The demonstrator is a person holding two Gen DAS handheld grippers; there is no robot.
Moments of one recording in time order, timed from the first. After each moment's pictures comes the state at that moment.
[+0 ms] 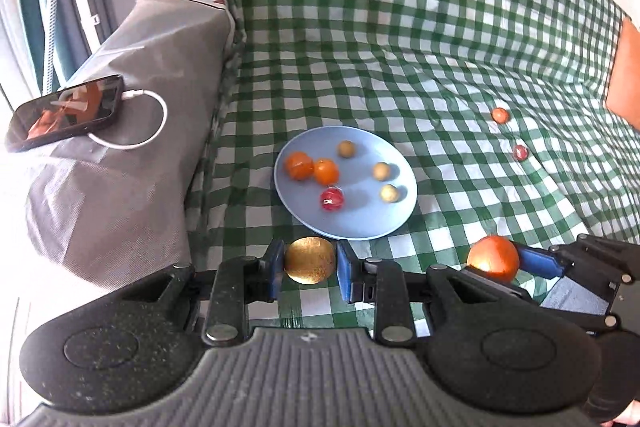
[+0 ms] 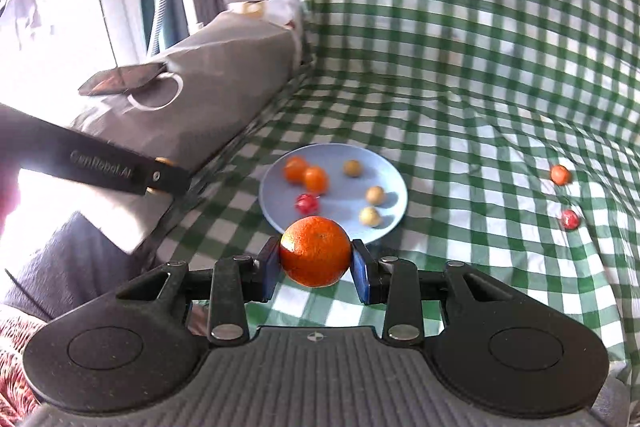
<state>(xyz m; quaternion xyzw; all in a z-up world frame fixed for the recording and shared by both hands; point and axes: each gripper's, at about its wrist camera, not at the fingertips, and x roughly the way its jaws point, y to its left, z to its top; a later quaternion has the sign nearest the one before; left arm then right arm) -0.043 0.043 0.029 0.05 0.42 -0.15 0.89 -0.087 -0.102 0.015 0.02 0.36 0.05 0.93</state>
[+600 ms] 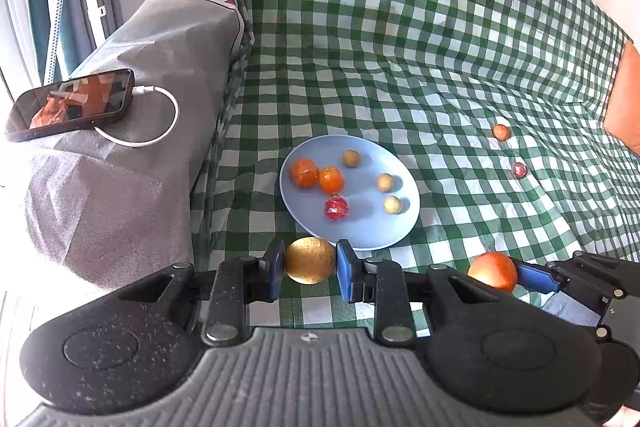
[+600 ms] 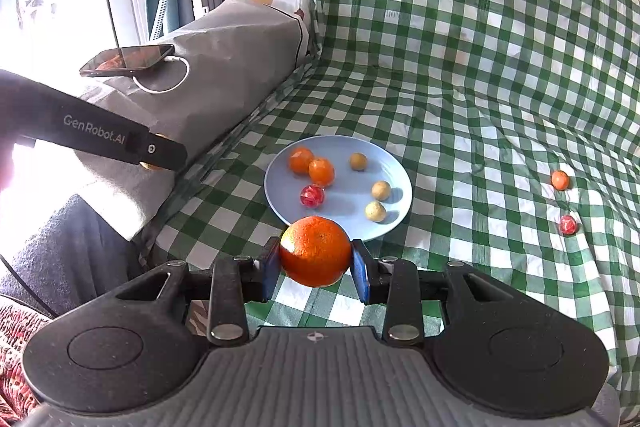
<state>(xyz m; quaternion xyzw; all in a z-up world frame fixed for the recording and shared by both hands) -0.032 0.053 0.027 0.02 0.42 -0.15 0.89 -0.081 -0.096 0.008 0.00 0.37 0.05 0.93</state>
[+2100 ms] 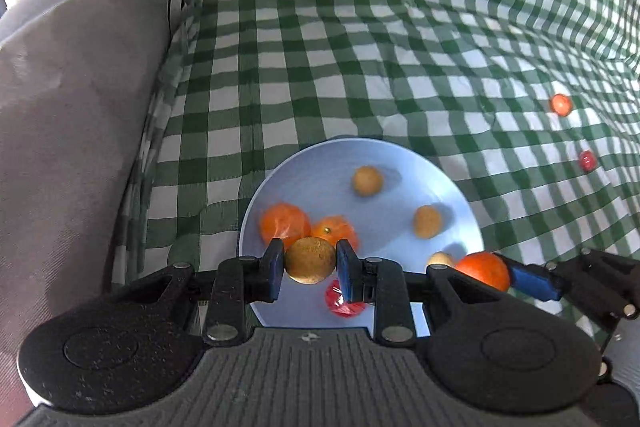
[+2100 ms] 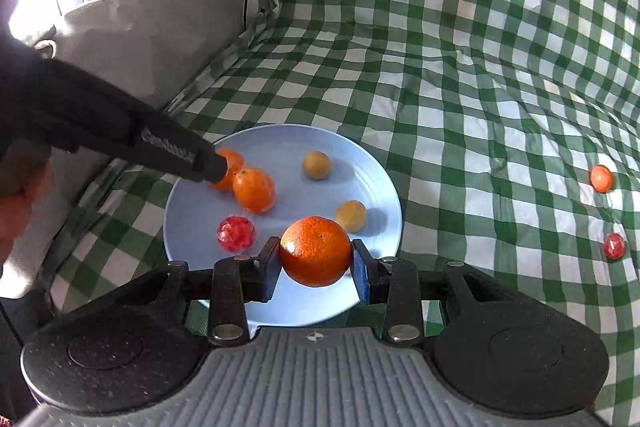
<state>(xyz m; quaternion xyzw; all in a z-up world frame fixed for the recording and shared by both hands) 0.137 -0.035 -0.078 0.09 0.49 -0.16 0.85 0.069 -0.135 -0.076 0.01 0.42 0.03 0.91</state>
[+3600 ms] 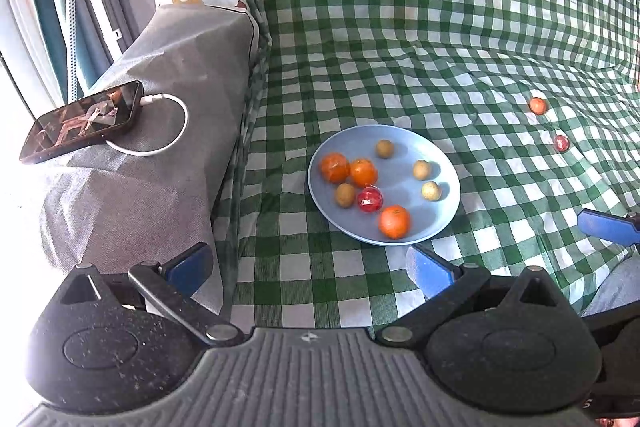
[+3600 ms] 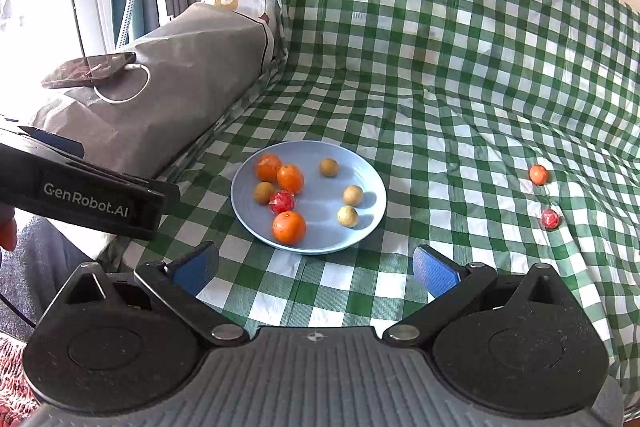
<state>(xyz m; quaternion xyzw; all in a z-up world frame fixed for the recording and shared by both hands) -0.037 0.029 -0.001 0.10 0.40 -0.10 0.90 -0.069 -0.100 -0.007 0.00 0.36 0.00 0.93</state>
